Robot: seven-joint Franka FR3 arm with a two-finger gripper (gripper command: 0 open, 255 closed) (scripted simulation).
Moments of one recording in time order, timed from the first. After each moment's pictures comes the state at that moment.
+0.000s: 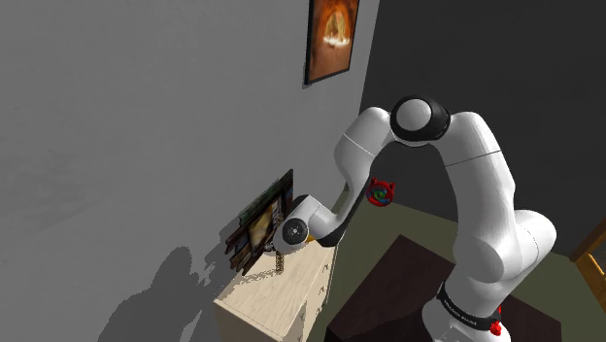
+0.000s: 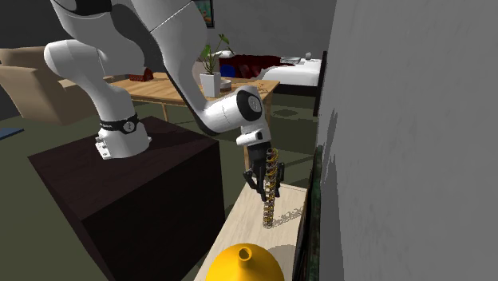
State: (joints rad) arm -0.36 0.77 0.67 -2.15 -1.87 2.32 2.30
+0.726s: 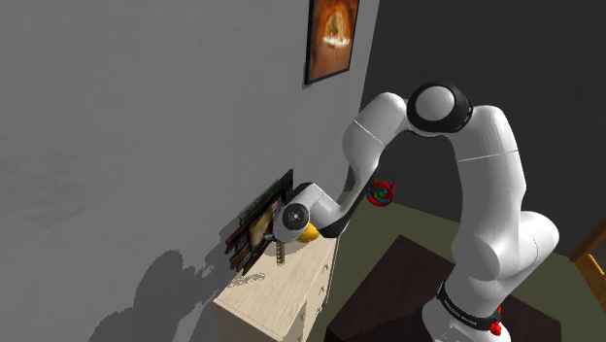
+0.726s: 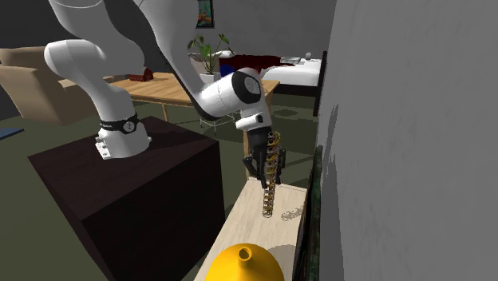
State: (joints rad) arm -0.41 0.63 0.74 -2.21 -1.75 2.35 2.22
